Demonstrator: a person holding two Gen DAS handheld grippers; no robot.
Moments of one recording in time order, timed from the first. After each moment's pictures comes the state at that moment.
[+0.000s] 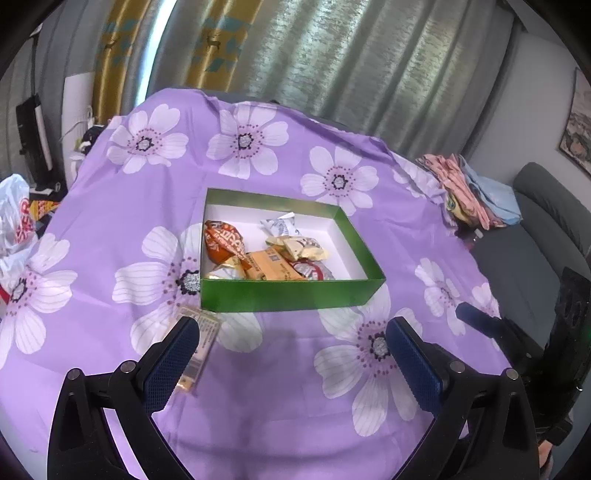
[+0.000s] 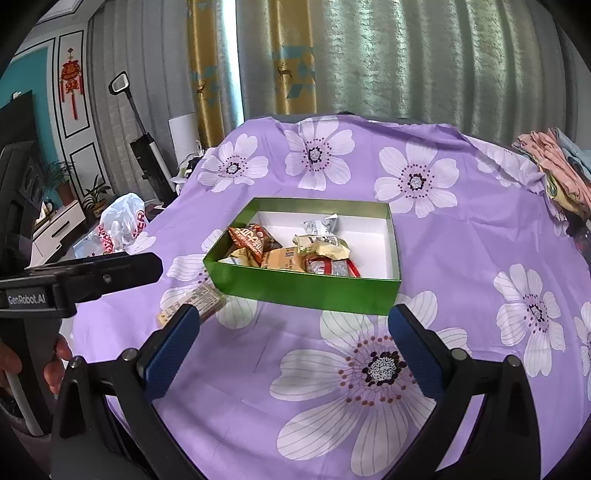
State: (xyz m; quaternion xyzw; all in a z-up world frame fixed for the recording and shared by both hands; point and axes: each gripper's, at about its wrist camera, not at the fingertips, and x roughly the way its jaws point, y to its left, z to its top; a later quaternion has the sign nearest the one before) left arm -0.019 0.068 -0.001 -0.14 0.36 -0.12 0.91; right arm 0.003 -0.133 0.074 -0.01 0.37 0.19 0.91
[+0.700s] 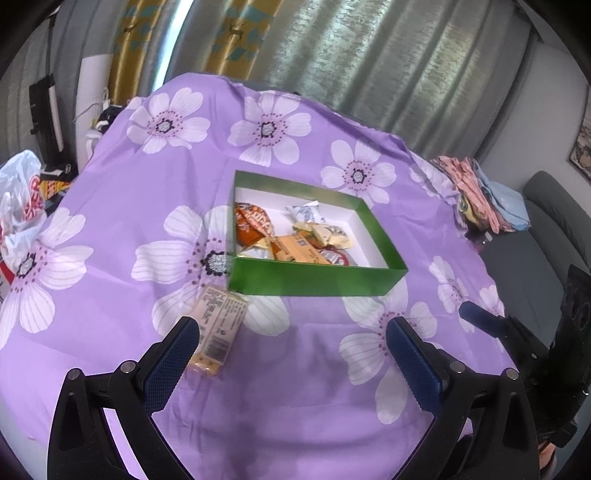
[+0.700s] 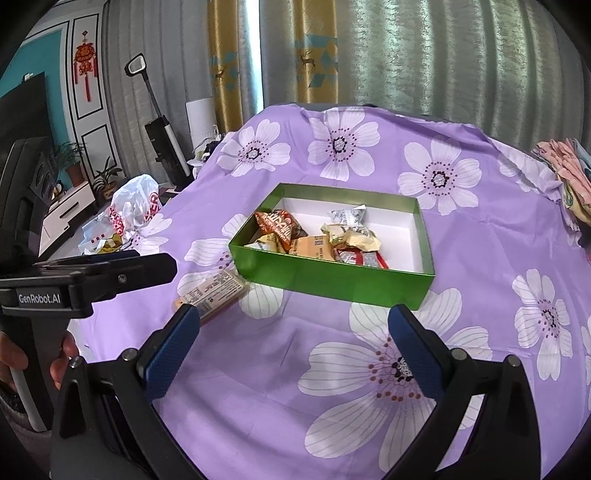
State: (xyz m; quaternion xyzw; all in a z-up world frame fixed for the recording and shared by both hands) left arm -0.025 0.099 -0.024 -0.16 0.37 -0.10 0.91; right arm -0.002 -0.099 0.064 -0.03 0.39 0.21 0.90
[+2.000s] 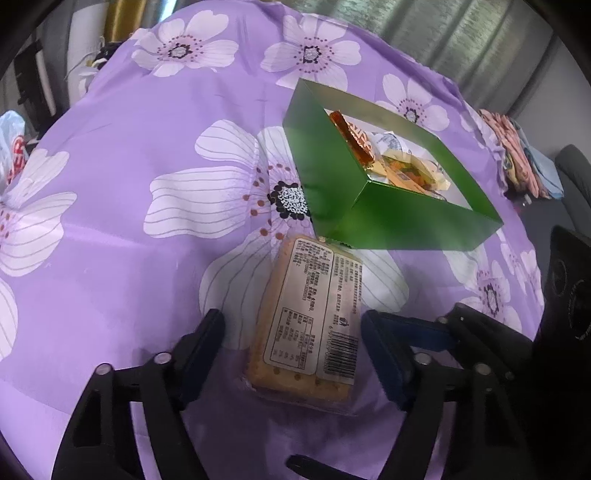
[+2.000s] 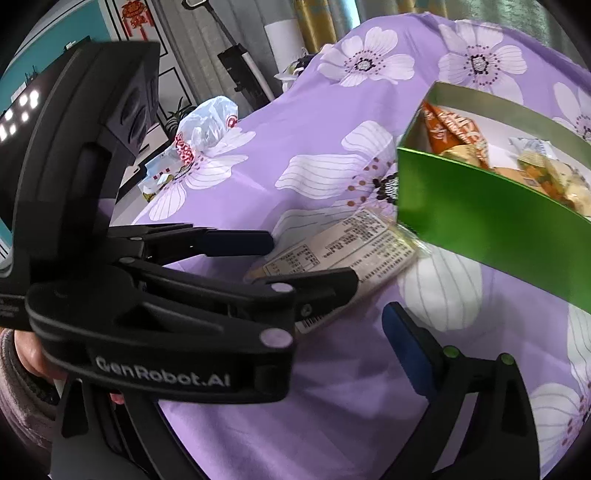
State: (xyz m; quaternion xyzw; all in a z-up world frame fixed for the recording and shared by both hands) left arm 0.038 0.151 -0.133 -0.14 0.47 -0.11 0.87; right arm 0.043 0.041 -0.058 -0.02 0.49 0.38 0.78
